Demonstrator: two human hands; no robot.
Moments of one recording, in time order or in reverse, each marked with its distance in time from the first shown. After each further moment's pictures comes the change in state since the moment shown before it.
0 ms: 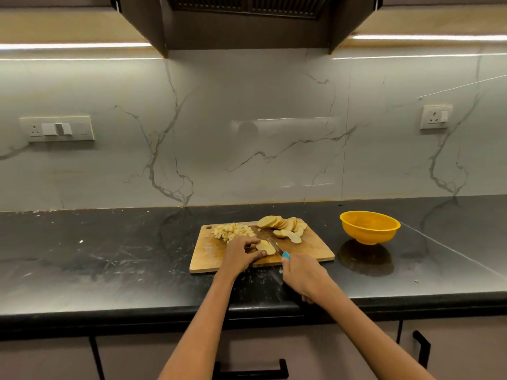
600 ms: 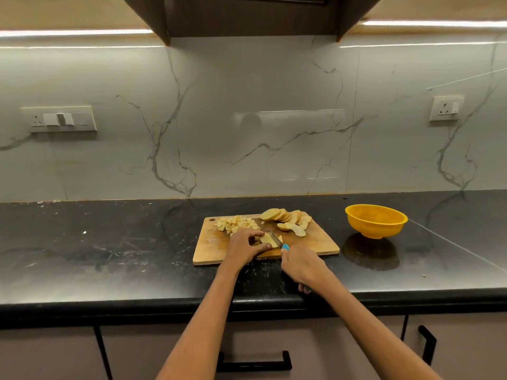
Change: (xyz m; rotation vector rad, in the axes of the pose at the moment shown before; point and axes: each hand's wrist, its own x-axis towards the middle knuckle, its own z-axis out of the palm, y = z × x) left_hand 0.003 -0.002 0.001 0.022 0.008 0.027; right_hand 0.010 -0.011 0.002 0.148 -0.101 0.143
